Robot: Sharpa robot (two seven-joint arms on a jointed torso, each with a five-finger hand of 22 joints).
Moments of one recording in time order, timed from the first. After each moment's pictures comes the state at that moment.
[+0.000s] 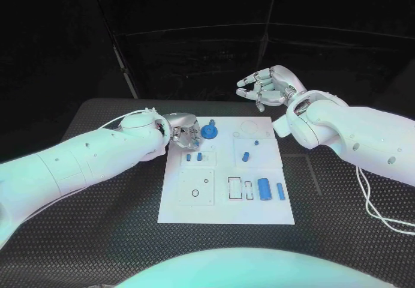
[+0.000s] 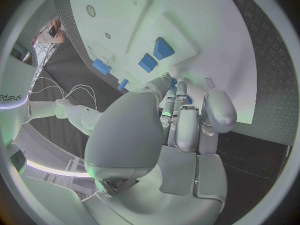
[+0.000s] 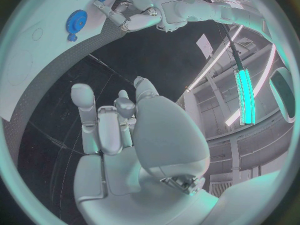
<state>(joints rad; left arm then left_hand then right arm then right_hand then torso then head) 1.12 -0.57 0.03 1.19 -1.49 -0.03 0.00 1.47 -0.15 0.34 0.13 0.12 1.11 0.13 0.08 0.10 1.21 0.07 0.10 0.07 1.47 -0.01 1.34 1.13 0.12 1.41 0.09 1.09 1.25 1.11 -0.77 0.18 1.44 -0.82 -0.41 0.11 1.46 -0.05 -0.08 0.24 0.45 0.93 0.15 0.19 0.07 1.22 0.06 1.12 1.07 1.47 0.00 1.36 1.25 0.13 1.13 0.10 1.16 0.80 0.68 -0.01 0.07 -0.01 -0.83</state>
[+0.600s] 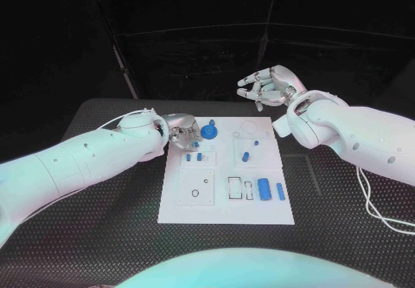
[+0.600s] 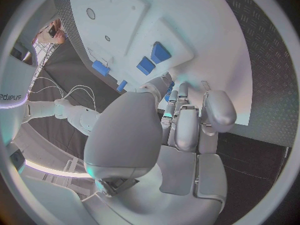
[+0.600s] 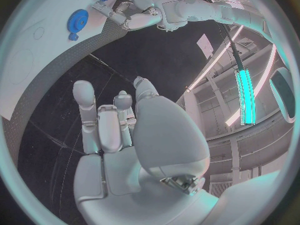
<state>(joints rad) 1.12 -0.58 0.03 1.18 -1.49 -0.02 -0.01 1.44 -0.17 0.35 0.14 0.12 0.94 0.13 0.06 0.06 1.15 0.09 0.07 0.07 1.47 -0.01 1.34 1.11 0.12 1.40 0.09 1.09 1.26 1.11 -0.77 0.18 1.43 -0.82 -0.41 0.11 1.46 -0.05 -0.07 0.25 0.45 0.92 0.15 0.19 0.07 1.09 0.06 0.93 0.86 1.46 -0.01 1.30 1.18 0.15 1.08 0.10 1.09 0.70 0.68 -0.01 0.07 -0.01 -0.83</state>
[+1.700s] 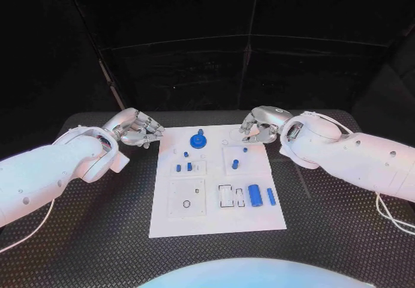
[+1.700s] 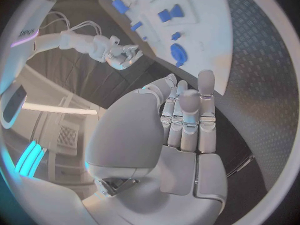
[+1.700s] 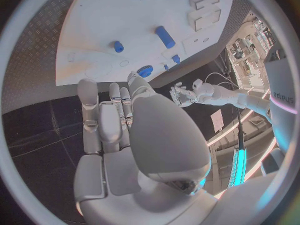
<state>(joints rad) 1.11 -0.84 0.06 1.34 -0.78 -0.25 0.17 1.46 -0.16 0.40 0.09 0.12 1.07 0.15 0.13 0.08 1.21 0.08 0.13 0.09 1.31 0.00 1.03 0.65 0.17 1.18 0.10 0.58 0.96 1.03 -0.84 0.18 1.46 -1.62 -0.22 -0.13 1.57 -0.10 0.05 0.22 0.24 1.01 0.14 0.16 0.07 1.06 0.08 0.27 0.24 1.47 -0.01 1.24 1.13 0.16 1.14 0.10 1.09 0.73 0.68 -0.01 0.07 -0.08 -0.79</state>
